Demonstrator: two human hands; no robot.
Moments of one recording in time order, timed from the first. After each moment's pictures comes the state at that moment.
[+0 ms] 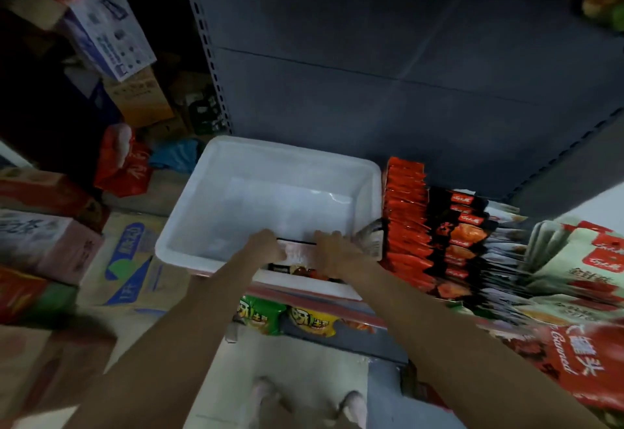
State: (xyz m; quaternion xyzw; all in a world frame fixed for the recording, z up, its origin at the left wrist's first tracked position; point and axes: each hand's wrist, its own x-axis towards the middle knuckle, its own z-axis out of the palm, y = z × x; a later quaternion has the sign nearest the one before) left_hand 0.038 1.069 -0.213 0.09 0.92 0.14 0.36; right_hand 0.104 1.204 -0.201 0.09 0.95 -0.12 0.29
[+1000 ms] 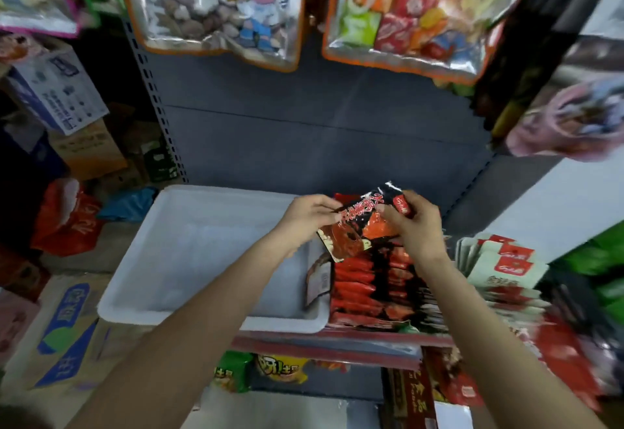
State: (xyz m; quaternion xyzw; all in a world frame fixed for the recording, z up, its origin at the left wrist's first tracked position) left_hand 0.057 1.189 -0.102 0.20 0.71 0.61 0.30; right_hand 0.170 1.338 -0.083 0.24 0.77 -0.53 -0.25
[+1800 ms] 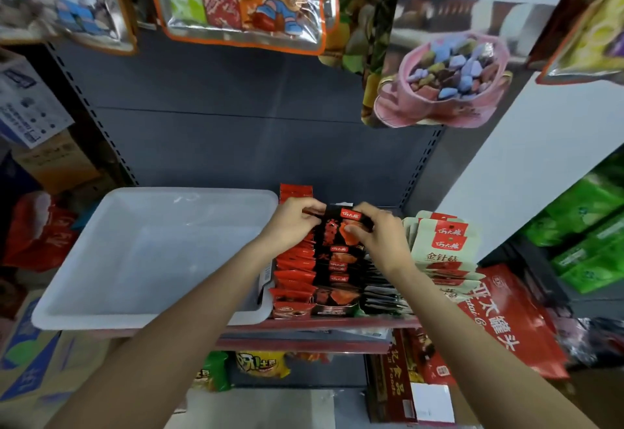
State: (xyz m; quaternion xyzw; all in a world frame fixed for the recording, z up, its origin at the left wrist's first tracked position) left_hand 0.104 1.262 -0.110 0.32 0.81 0.45 0.21; right_hand 0.226 1.391 -0.106 0.19 0.90 -0.36 -0.16
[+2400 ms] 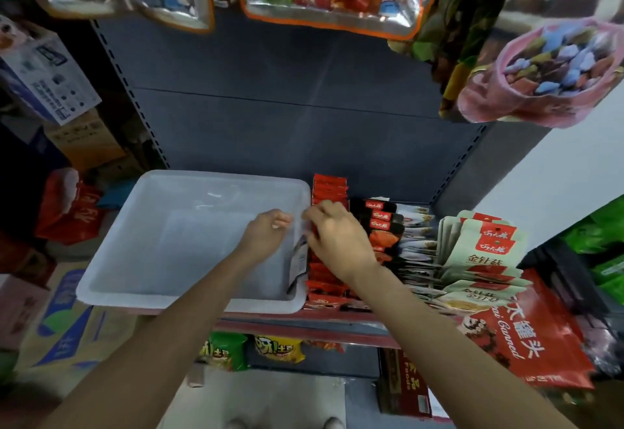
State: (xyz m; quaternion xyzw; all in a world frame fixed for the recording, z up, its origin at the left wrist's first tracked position) left_hand 0.067 1.178 -0.163 0.18 0.85 0.44 0.22; right_hand 0.168 1.298 -0.123 0.03 0.98 -0.13 -0.16
